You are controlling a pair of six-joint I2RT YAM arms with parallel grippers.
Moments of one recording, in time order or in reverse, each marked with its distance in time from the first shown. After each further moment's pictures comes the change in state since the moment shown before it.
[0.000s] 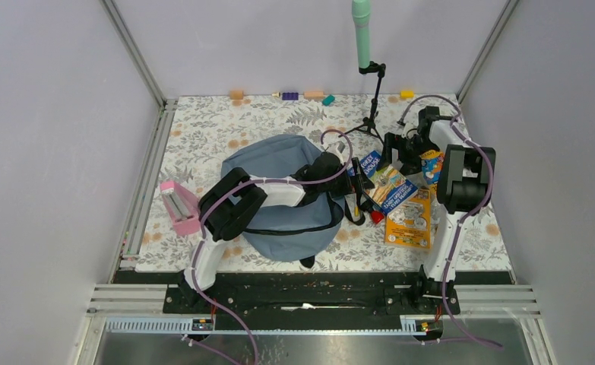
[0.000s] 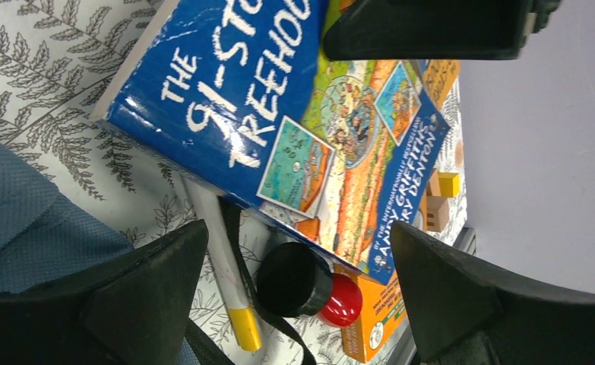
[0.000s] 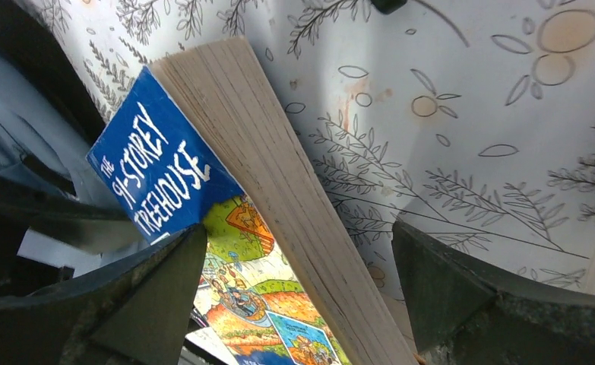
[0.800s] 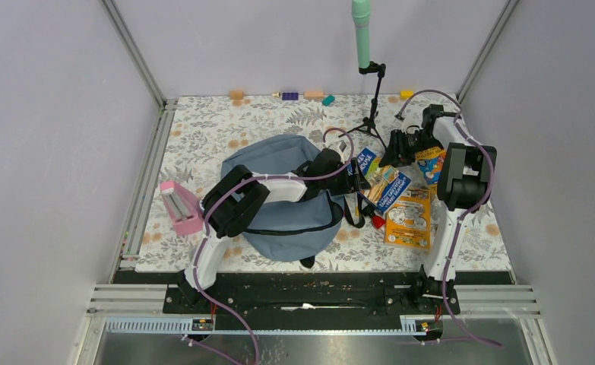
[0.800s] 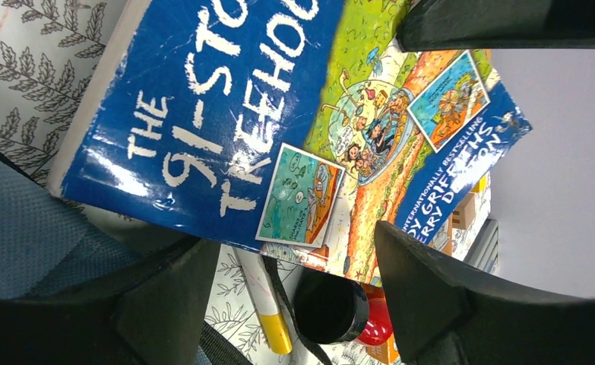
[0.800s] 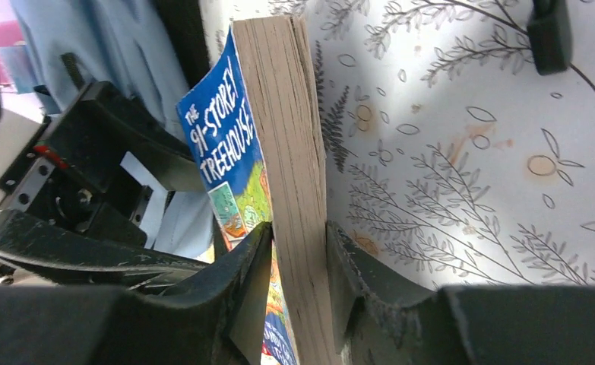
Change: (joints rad) left arm 0.019 0.062 0.077 -0.079 0.045 0.048; right arm -0.023 0.069 0.108 -0.136 -0.286 -0.183
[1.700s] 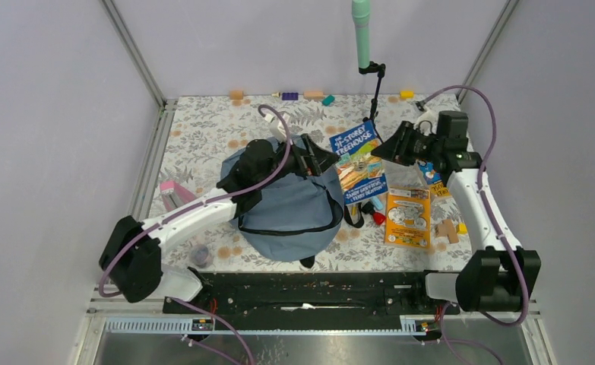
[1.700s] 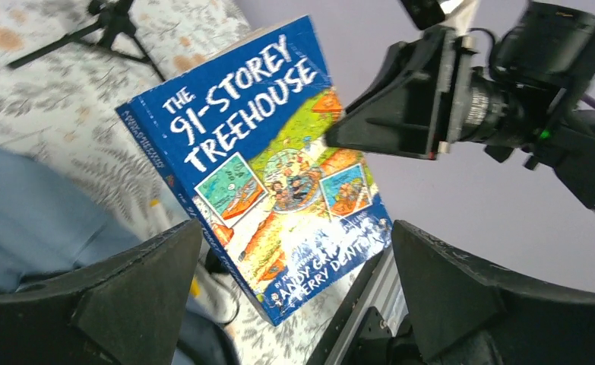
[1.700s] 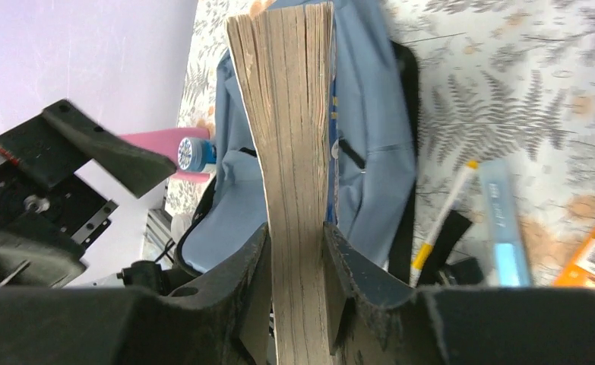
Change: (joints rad) left arm 0.088 -0.769 -0.387 0.089 -0.028 0.147; right arm 0.067 -0.877 -0.584 0.545 -0.011 0.634
